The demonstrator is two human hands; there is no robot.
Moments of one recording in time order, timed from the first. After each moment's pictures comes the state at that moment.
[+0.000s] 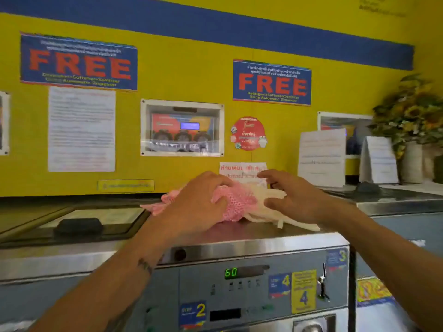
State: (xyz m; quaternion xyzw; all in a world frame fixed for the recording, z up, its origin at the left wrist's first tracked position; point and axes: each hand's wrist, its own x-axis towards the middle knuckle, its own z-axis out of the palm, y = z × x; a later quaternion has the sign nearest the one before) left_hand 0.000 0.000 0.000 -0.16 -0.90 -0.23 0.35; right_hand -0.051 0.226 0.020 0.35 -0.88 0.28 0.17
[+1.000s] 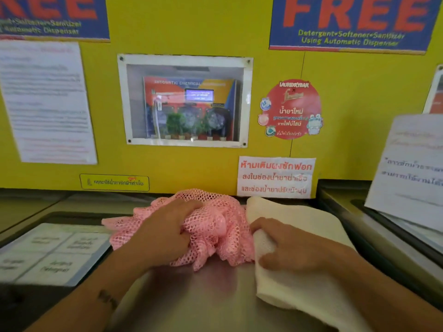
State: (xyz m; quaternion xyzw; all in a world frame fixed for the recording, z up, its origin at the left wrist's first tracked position) left_hand -0.155 -0.100 -0.003 0.06 -0.96 -0.16 0.23; right_hand -0.273 0.146 0.018 0.43 -0.89 0.14 -0.12
